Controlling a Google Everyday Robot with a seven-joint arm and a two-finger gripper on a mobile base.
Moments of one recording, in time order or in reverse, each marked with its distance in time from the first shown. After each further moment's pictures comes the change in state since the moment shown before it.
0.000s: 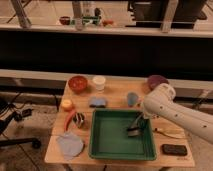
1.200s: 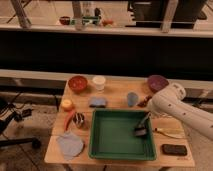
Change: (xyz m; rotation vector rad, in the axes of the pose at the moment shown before) arm 0.023 0.004 0.005 -0.003 -0.005 -0.034
